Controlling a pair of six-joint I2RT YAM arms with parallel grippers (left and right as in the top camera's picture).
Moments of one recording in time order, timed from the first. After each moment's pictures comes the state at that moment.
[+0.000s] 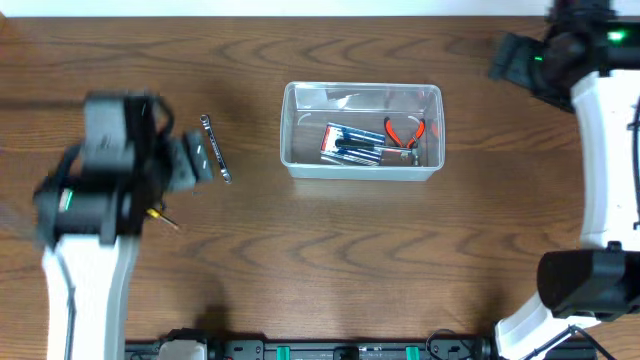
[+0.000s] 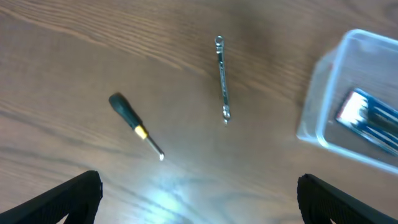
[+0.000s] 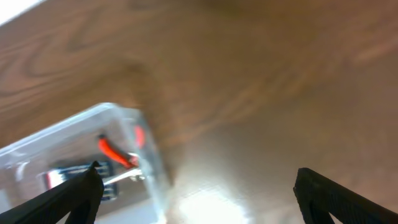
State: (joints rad) left arm -0.06 1.29 1.51 -1.25 -0.17 -0.30; right arm -0.08 1.83 2.00 -1.31 0.06 0.41
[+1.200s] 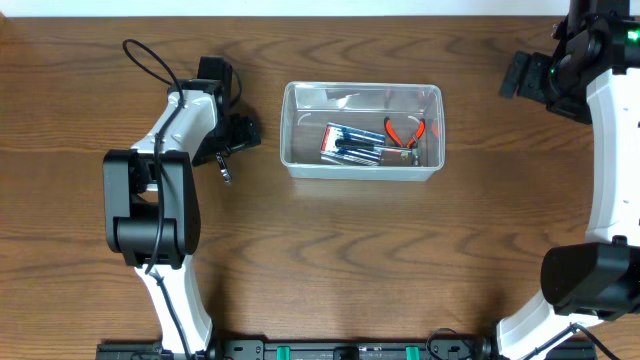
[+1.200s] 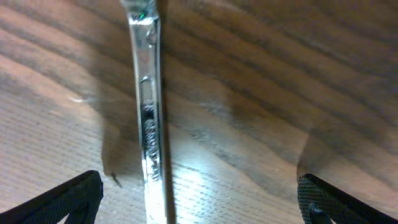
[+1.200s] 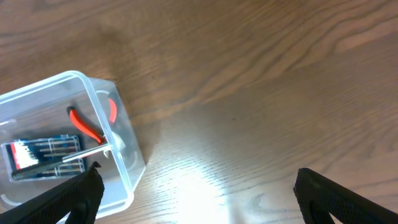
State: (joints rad) left arm -0.06 2.12 1.51 -0.85 -0.04 -0.44; right arm -0.10 1.84 2.00 -1.39 0.04 0.28
